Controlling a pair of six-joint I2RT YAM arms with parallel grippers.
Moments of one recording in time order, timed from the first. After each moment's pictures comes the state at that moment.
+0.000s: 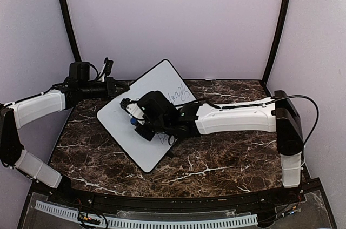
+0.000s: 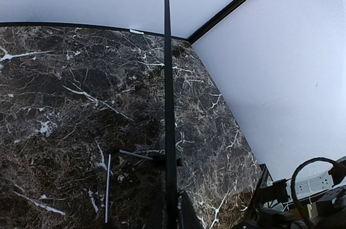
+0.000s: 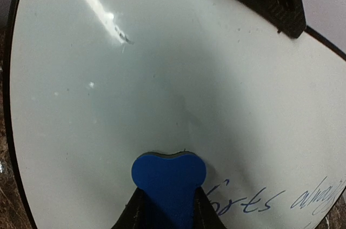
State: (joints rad) left arm -0.27 1.39 0.98 -0.02 0.68 -0.51; right arm 1.21 2.03 1.61 -0.21 0.31 -0.15
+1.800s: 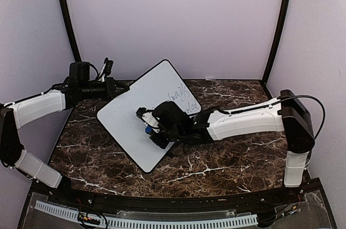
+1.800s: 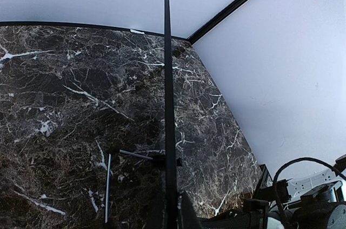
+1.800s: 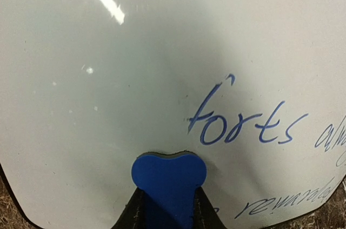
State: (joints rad) left arm -0.27 1.39 0.98 -0.02 0.67 -0.51; right arm 1.18 1.96 1.42 -0.13 0.30 -0.10
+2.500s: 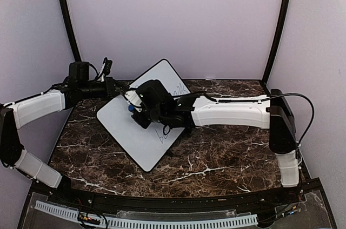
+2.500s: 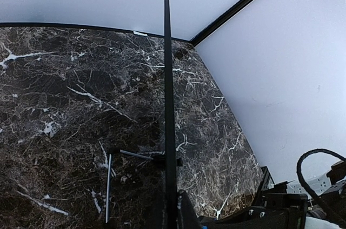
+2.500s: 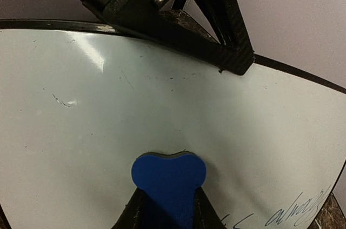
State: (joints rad) left arm -0.27 1.39 0.98 -0.02 0.67 -0.51; right arm 1.17 2.12 1.81 -0.21 0.34 -0.17
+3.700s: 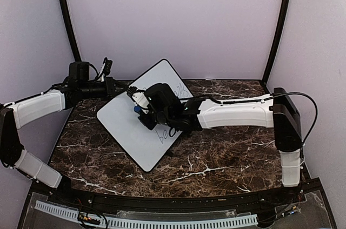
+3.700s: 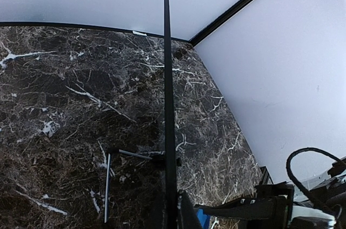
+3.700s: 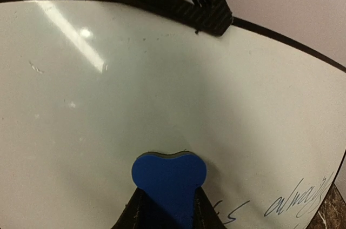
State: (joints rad) left arm -0.27 1.39 0.98 -0.02 0.67 -0.51; right arm 1.14 2.08 1.70 -0.11 0.33 -0.17
